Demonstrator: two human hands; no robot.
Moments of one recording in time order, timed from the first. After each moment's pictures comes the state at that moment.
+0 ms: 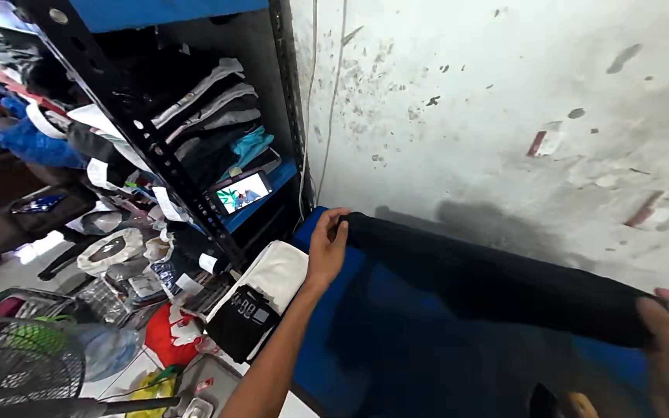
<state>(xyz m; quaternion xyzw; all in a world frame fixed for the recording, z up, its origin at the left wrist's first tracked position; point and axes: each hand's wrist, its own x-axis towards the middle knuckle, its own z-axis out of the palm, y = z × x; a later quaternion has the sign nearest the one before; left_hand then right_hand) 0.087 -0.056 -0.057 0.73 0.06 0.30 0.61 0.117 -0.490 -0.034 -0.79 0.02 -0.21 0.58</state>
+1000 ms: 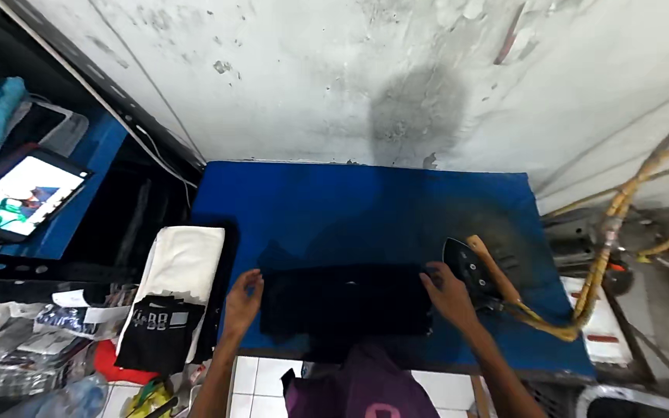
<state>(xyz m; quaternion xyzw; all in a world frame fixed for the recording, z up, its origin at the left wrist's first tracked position) 0.000 -0.054 -0.267 0.88 0.17 -0.04 0.44 0.019 -0.513 -0.250 -0.92 0.12 0.14 0.35</state>
